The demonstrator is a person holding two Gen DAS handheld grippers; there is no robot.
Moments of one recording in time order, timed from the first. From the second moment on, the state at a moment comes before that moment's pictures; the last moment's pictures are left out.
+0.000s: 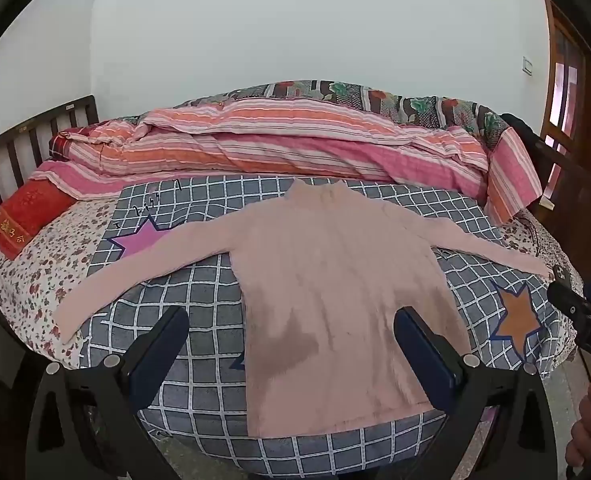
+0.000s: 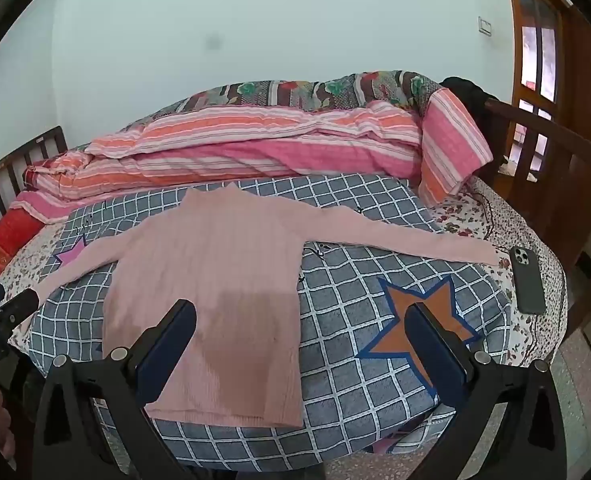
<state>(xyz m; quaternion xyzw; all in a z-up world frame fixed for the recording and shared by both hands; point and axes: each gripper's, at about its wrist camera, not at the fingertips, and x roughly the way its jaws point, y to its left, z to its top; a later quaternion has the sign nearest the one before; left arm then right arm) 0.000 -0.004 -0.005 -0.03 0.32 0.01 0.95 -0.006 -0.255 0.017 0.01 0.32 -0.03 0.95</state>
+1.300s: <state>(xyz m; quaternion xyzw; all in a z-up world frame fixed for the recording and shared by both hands) -0.004 0.001 0.000 -0.03 0.33 0.01 0.94 -0.012 -0.249 0.025 0.01 0.32 -0.03 0.95</state>
